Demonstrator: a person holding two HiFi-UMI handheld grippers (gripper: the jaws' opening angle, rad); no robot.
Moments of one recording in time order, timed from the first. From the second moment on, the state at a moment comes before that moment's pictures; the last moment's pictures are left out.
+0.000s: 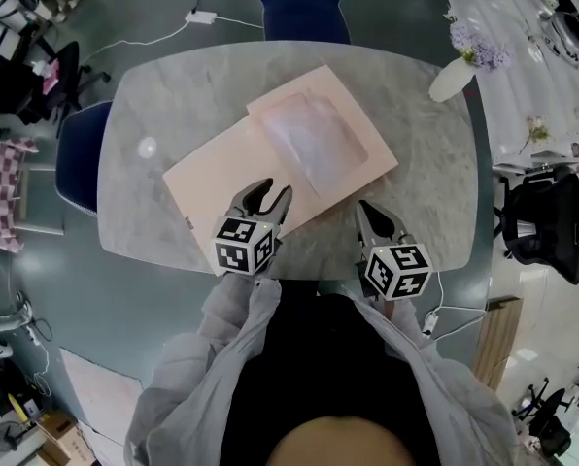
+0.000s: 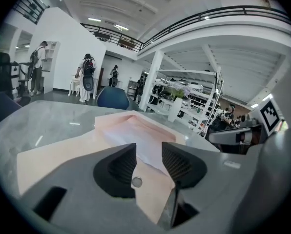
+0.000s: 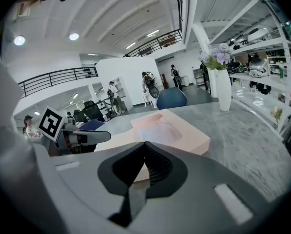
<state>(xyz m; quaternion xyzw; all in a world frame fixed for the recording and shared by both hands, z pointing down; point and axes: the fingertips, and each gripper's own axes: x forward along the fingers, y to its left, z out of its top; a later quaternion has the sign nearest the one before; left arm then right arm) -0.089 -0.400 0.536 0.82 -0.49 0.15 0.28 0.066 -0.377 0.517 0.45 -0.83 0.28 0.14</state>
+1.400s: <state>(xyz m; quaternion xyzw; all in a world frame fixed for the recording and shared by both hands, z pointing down) -0.081 -0.556 0.666 0.74 -0.52 0.31 0.28 0.047 -0.449 0.568 0.44 -0.82 0.31 0.20</state>
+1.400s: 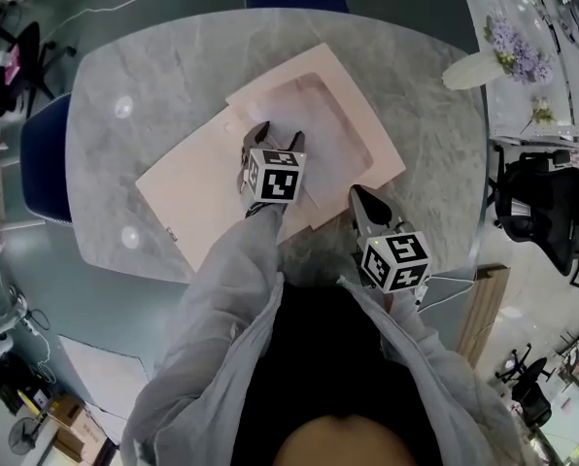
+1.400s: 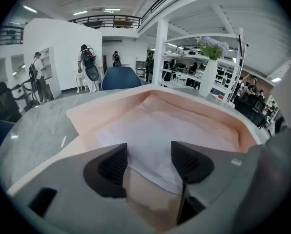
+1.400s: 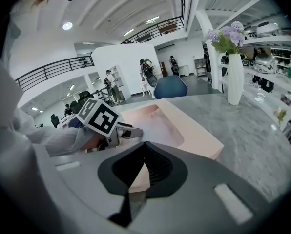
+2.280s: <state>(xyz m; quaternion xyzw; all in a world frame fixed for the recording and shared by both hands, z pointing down) -0.086 -0.559 0.674 0.74 -0.53 0.31 0.27 0.059 -0.456 0.573 0.46 -0.81 0.32 0.20</state>
